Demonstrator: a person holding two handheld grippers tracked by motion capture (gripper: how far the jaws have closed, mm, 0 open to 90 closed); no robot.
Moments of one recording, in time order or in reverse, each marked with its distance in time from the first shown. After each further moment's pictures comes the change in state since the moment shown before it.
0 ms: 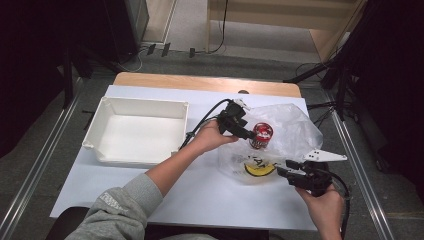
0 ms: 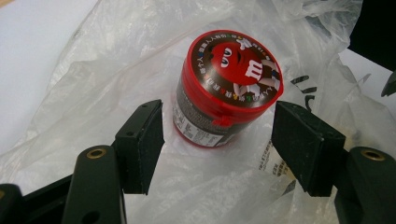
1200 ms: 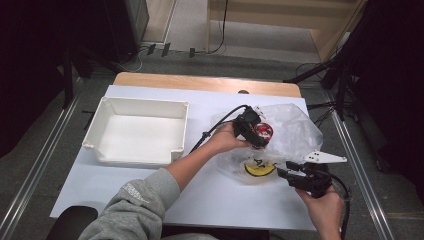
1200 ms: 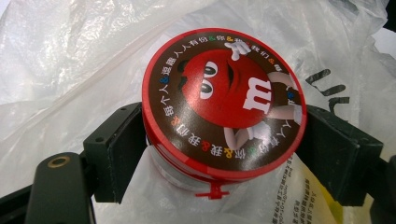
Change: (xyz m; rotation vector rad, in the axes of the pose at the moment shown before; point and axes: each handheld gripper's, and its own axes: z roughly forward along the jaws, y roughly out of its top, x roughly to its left) left arm -0.009 0.009 0.053 0.071 -0.004 0.107; right arm -0.001 -0.005 0.002 0.001 -0.004 -0.001
